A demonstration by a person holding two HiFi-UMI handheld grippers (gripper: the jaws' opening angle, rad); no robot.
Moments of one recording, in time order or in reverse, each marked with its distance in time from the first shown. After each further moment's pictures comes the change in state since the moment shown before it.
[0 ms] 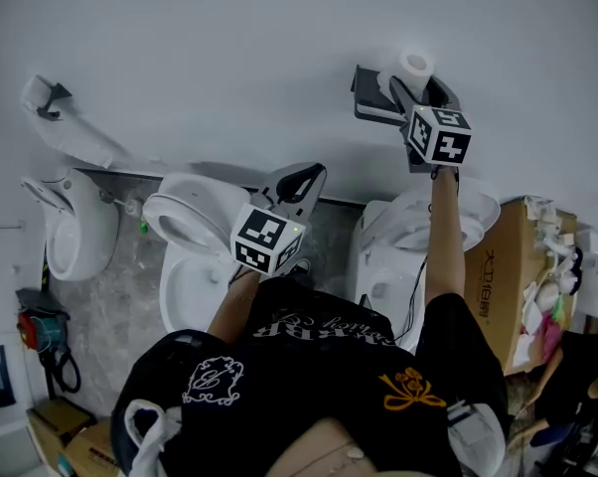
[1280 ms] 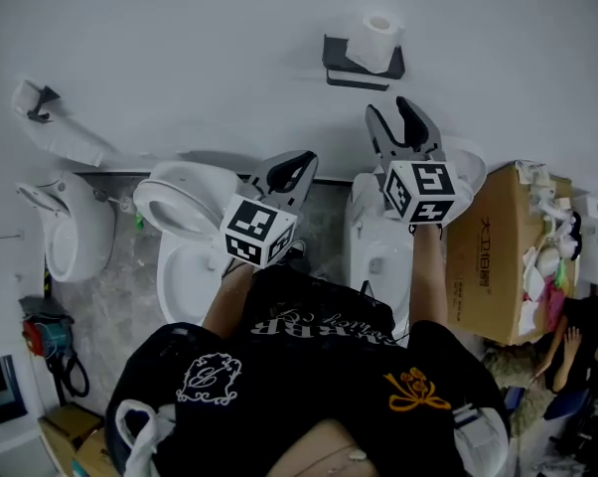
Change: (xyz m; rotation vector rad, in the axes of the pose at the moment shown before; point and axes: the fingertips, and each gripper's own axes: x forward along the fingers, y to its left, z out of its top) left arm -0.020 -0.066 -0.001 0.017 0.007 -0.037; right arm -0.157 0.065 -0.025 0.026 -0.126 0.050
